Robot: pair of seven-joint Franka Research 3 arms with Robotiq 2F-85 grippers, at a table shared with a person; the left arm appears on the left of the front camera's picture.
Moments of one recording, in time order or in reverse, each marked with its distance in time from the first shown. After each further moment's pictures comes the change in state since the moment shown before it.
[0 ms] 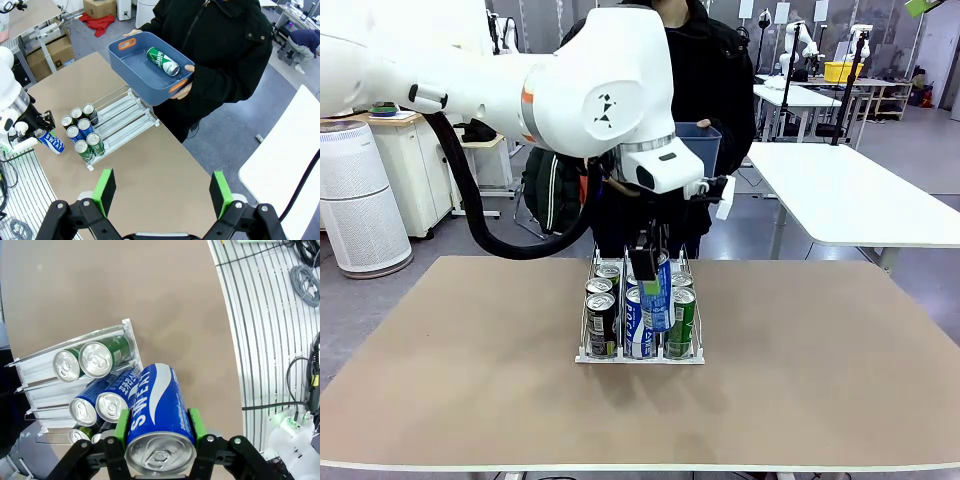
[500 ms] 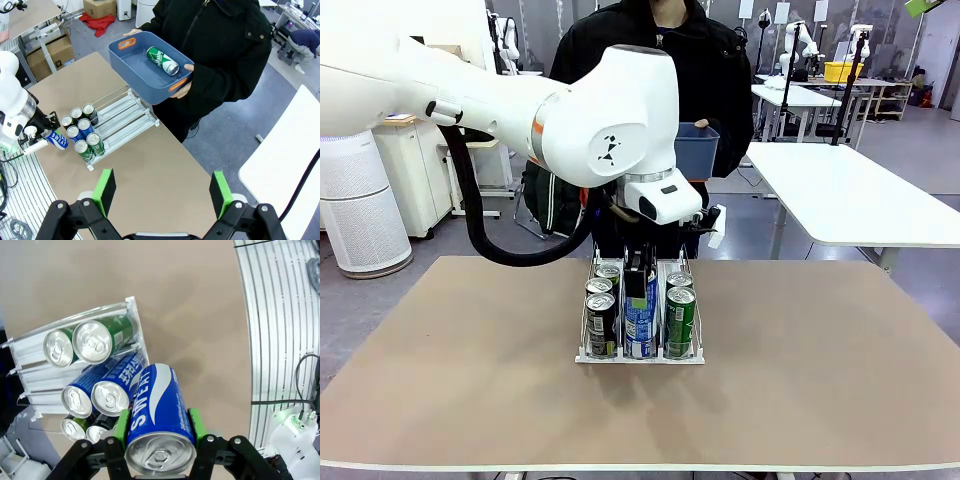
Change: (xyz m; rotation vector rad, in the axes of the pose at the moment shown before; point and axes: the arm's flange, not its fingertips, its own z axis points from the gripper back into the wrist) left arm -0.008 0.005 -0.030 0.025 0.092 0.058; right arm 0.000 0.000 0.000 0.000 0.000 0.000
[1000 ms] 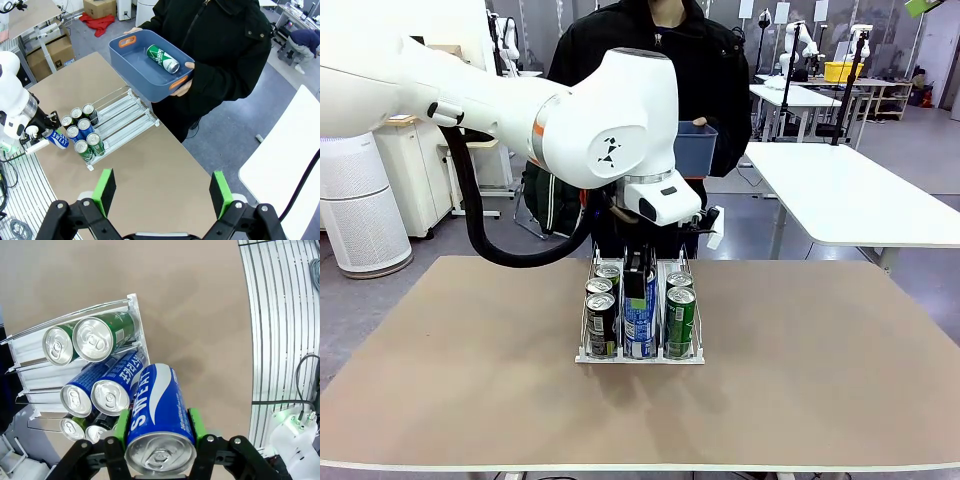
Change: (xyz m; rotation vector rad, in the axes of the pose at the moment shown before) left arm 0.000 0.001 -0.003 -0.006 0.002 0.004; right arm 0.000 0.000 0.000 0.000 0.000 0.000
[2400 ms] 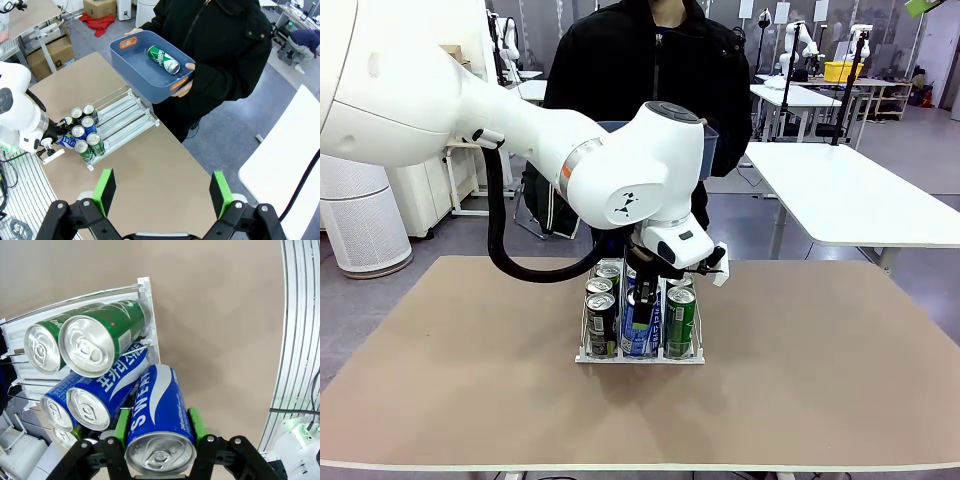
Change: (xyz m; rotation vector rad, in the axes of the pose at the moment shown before) left arm 0.017 0.007 -0.057 0.054 0.116 0.067; right arm 0.000 0.000 0.000 0.000 0.000 0.000
